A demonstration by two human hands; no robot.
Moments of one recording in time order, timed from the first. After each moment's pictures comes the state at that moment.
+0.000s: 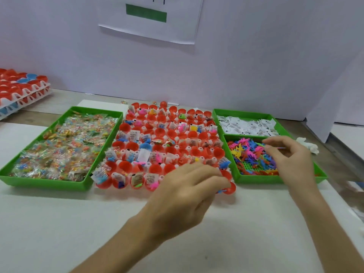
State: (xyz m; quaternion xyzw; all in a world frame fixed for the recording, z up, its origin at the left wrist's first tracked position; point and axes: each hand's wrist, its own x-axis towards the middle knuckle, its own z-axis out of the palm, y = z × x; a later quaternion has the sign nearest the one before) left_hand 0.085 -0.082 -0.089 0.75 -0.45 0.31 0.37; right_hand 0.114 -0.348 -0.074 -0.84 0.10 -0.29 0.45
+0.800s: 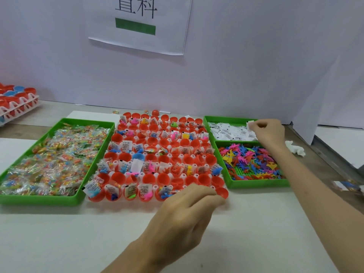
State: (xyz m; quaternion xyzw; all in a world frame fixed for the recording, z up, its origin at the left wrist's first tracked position) left_hand 0.076 -0.090 -0.115 0.72 -0.46 0.30 0.42; right_hand 0.211 -0.384 -0.052 -0.89 0.19 -0.25 0.33
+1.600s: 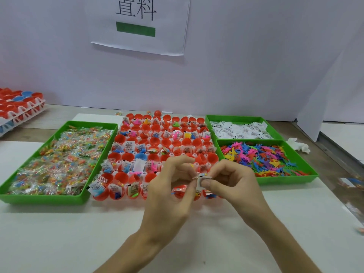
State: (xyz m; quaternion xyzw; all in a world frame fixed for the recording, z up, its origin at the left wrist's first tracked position) left_hand 0.080 -0.083 -0.097 0.70 -0.27 0.20 0.63; right_hand 0.073 -0.252 -0.076 -0.74 -0.11 -0.09 0.66
